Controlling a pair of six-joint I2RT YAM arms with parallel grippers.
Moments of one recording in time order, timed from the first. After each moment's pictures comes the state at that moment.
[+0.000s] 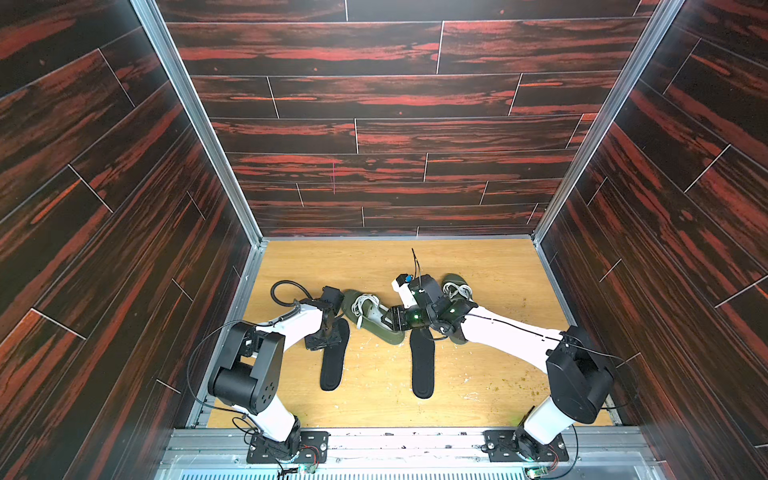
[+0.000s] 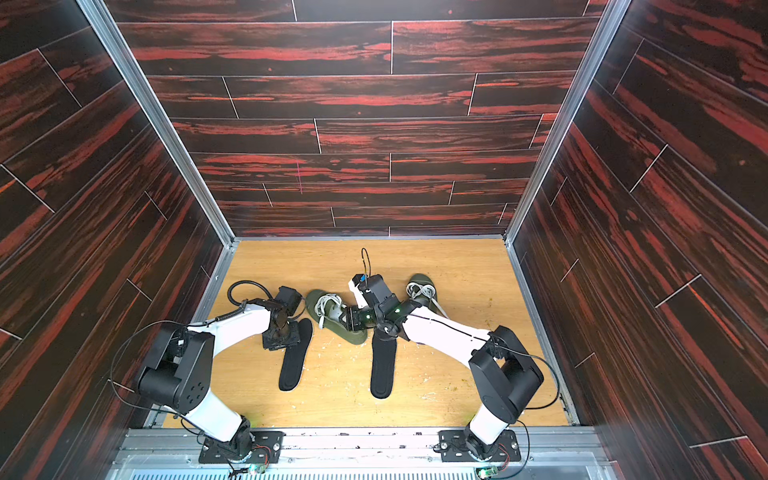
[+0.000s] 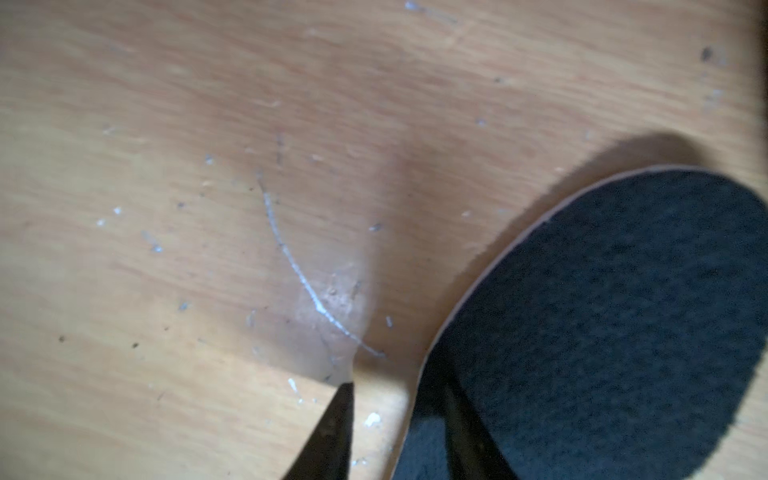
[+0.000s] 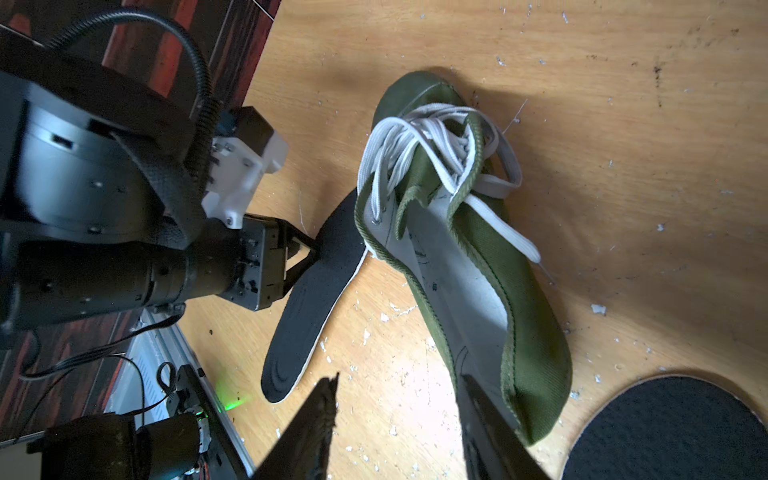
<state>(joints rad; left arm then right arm) -0.28 1.65 0.91 -0.71 -0.14 -0.57 0.82 1.65 1.13 -0.23 -0.25 0.54</state>
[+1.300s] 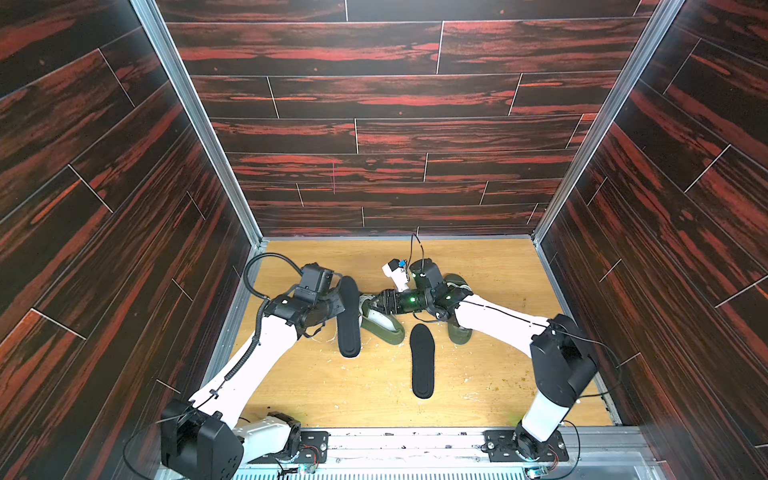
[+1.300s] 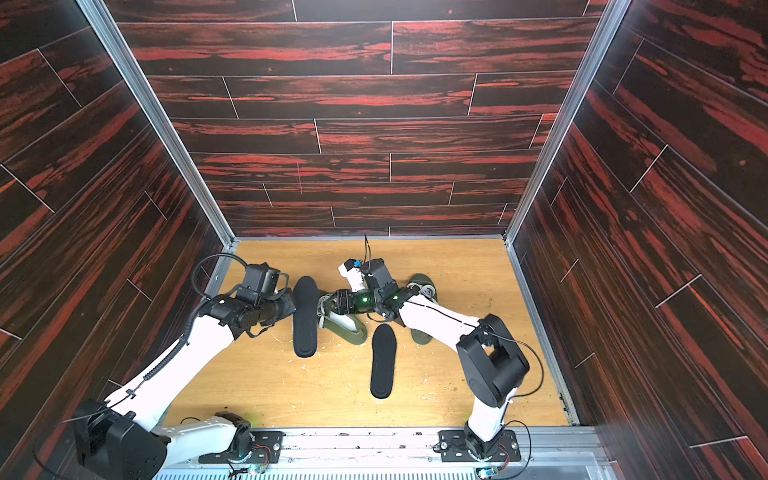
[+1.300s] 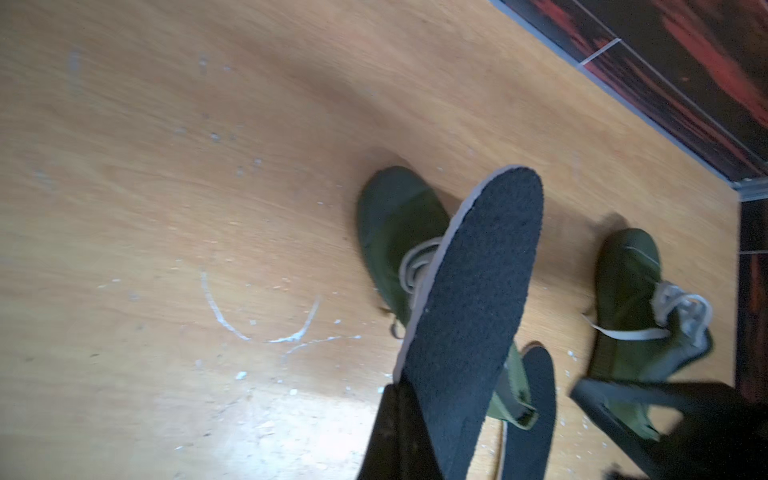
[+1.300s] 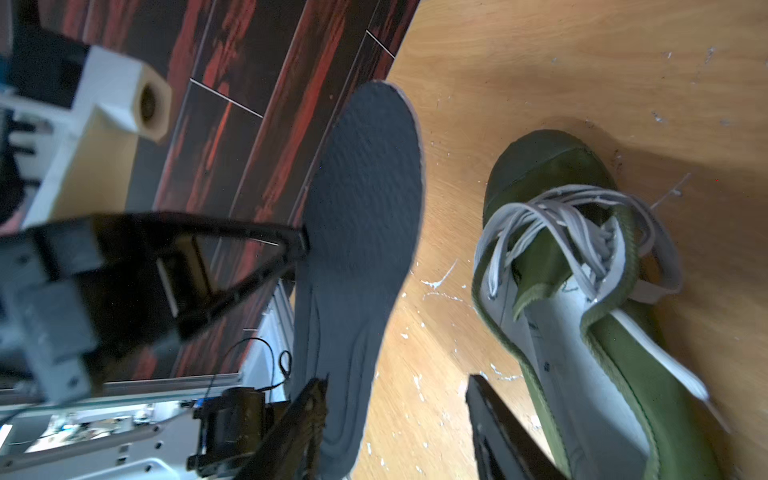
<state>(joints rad) -0.37 1.26 1.08 -0.72 -0.04 -0.74 0.75 1.77 1.24 -0.02 -0.60 0.63</state>
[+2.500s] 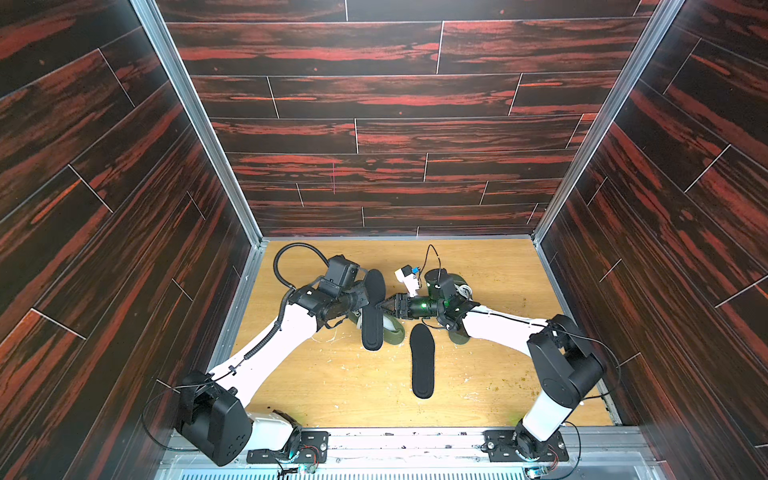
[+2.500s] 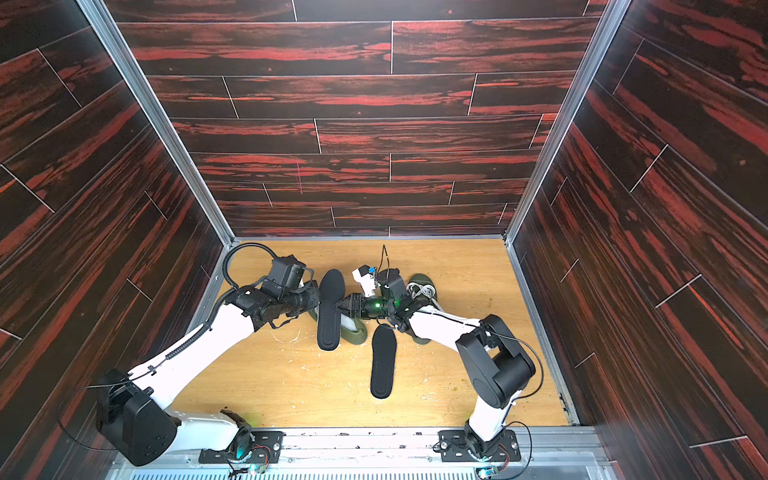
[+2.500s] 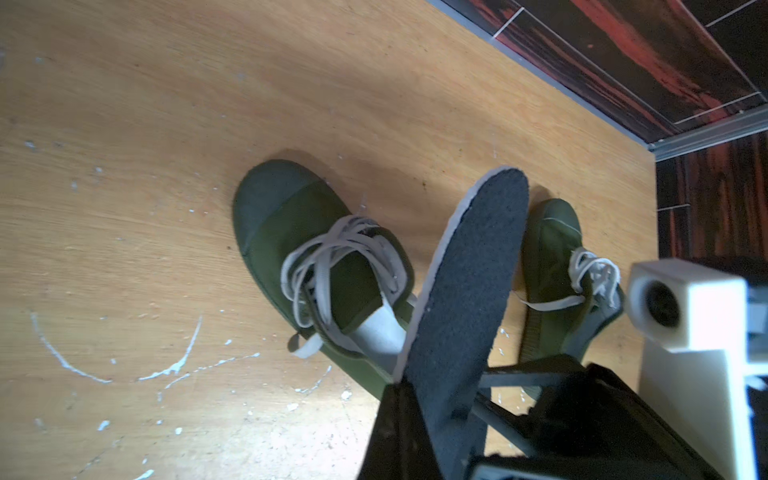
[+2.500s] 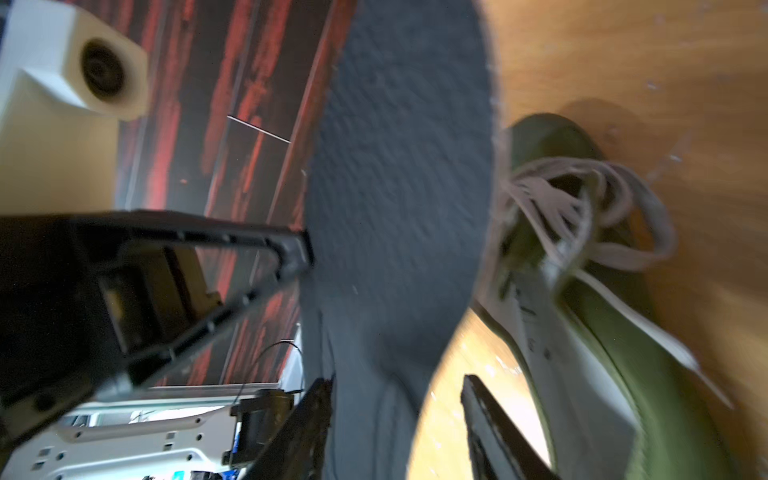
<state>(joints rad) -0.50 1.37 1.17 -0.62 -0.01 -0.78 0.68 1.75 1.02 0.30 -0.69 0.79</state>
